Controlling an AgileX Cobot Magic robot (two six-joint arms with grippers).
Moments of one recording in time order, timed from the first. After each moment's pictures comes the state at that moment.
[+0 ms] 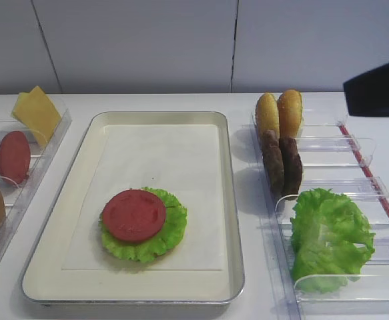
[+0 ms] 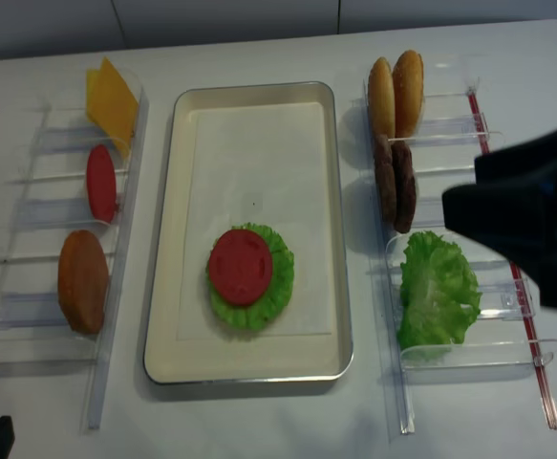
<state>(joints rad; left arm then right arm) -0.02 -0.02 -0.49 -0.01 1.19 0.01 0.04 0.82 -0.86 0.95 1.13 -0.75</state>
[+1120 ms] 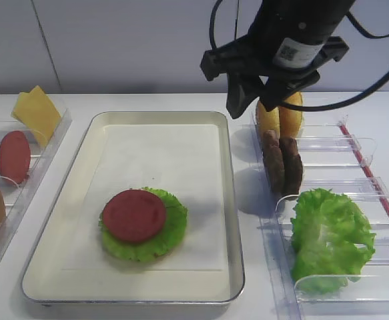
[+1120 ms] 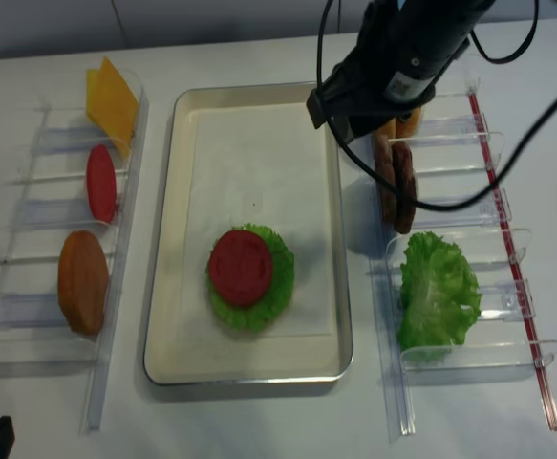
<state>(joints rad) -0.02 -0.02 -0.49 -0.01 1.19 0.01 0.52 1.63 -1.46 0.13 1.11 0.06</state>
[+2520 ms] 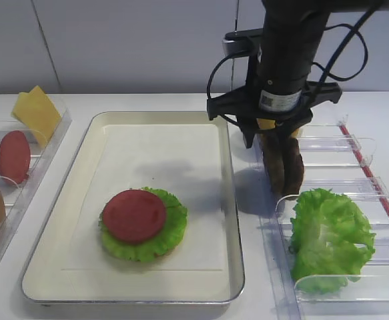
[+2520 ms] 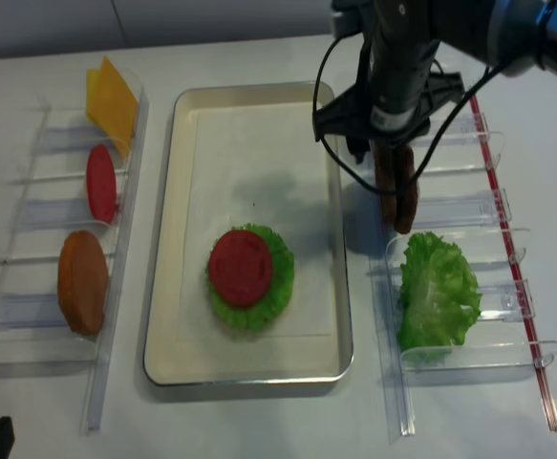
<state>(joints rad) -0.02 -0.02 -0.49 -0.01 1.19 0.01 0.52 1.84 -1.47 -0.09 1.06 0.39</state>
